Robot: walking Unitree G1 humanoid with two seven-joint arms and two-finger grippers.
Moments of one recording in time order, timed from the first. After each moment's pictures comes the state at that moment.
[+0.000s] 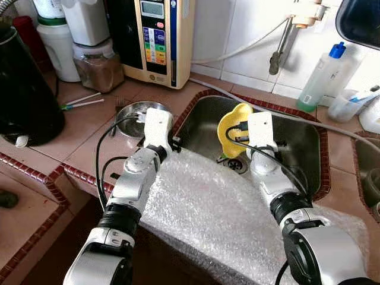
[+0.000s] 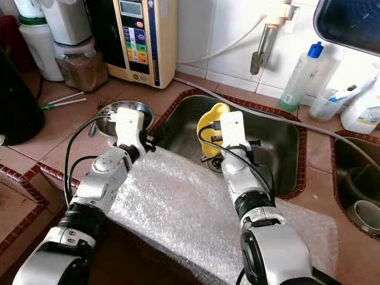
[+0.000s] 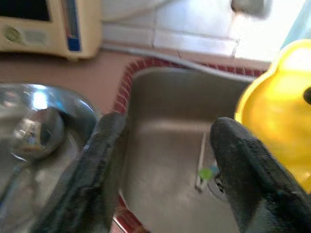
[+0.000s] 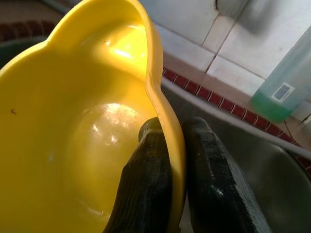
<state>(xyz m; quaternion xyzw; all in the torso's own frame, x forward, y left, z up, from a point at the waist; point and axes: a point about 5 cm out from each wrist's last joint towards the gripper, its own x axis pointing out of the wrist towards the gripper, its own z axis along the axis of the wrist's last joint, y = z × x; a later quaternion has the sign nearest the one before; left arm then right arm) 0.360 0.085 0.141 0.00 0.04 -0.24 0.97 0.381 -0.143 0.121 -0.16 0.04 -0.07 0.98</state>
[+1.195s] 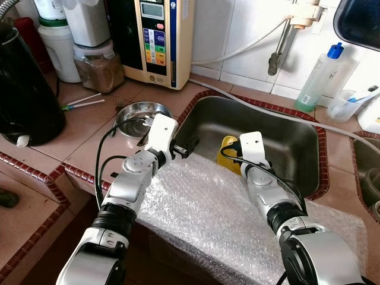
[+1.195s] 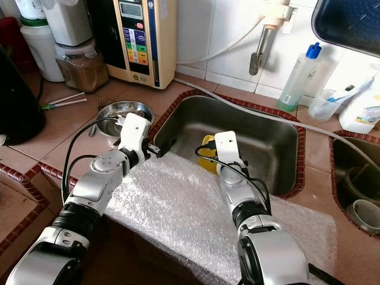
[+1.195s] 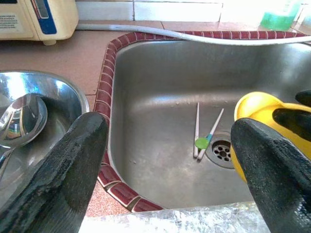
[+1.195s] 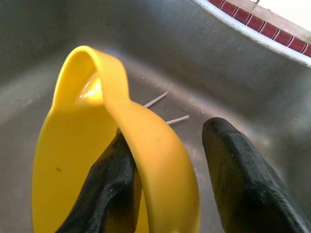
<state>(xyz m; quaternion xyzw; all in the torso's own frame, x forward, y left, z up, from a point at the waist) 0.357 0.090 0.137 0.04 0.07 -0.26 0.96 0.367 -0.137 0.083 -0.12 0.14 -0.02 0.98</state>
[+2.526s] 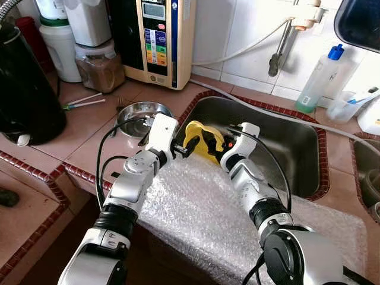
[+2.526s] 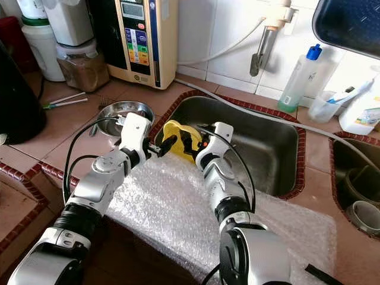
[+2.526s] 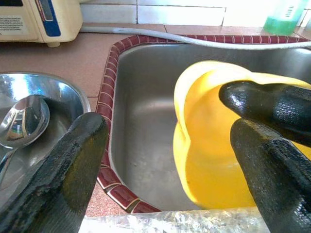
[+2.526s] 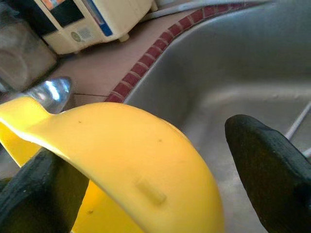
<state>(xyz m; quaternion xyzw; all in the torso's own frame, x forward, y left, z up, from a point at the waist) 0.357 0.087 0.137 0.04 0.07 -0.25 0.96 0.374 -0.096 0.108 0.20 0.08 0.13 0.97</state>
